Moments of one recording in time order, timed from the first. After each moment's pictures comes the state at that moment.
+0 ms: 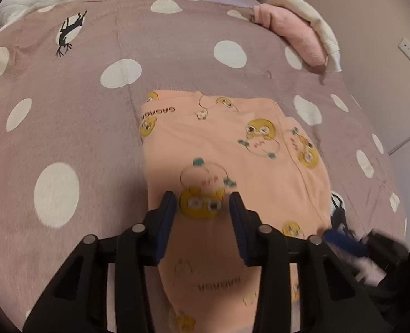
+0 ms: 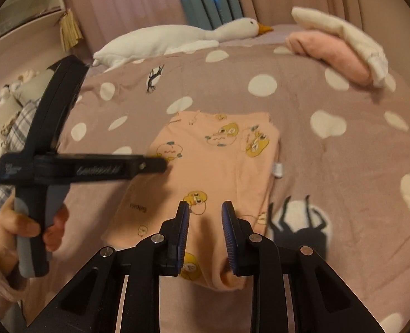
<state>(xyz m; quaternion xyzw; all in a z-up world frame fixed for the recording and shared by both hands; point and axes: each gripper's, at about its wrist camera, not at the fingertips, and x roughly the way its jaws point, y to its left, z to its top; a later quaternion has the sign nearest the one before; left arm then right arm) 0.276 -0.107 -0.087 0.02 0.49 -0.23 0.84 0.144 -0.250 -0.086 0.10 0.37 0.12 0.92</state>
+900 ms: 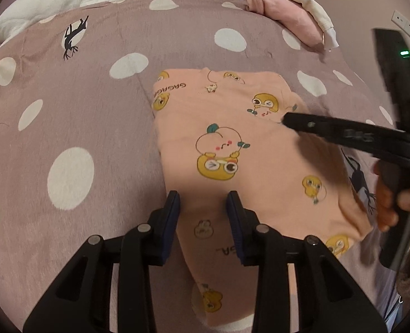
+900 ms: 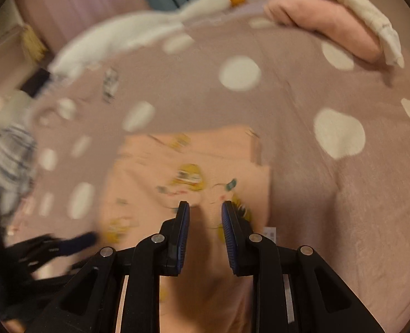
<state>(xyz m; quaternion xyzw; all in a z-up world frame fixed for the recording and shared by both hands) 0.246 -0.088 -0.102 0.08 0.47 -0.23 0.85 0.253 -0.274 -0.095 0.14 0.44 0.06 0.89</state>
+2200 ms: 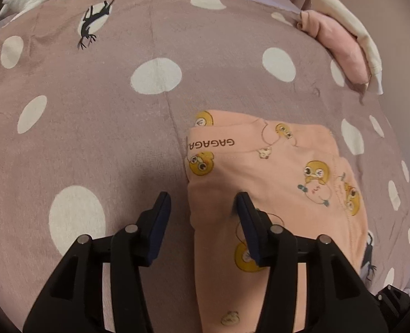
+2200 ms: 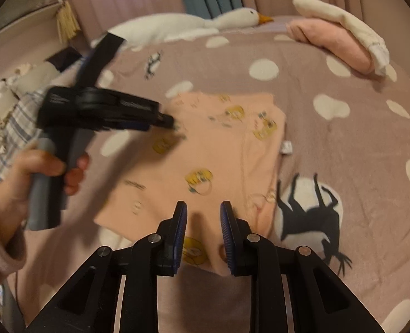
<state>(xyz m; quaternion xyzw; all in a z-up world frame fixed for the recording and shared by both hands) 0.326 -0.093 -0.097 0.02 0.51 -0.16 0.85 0.137 -0.248 -0.088 0.09 0.37 0.13 0.92</state>
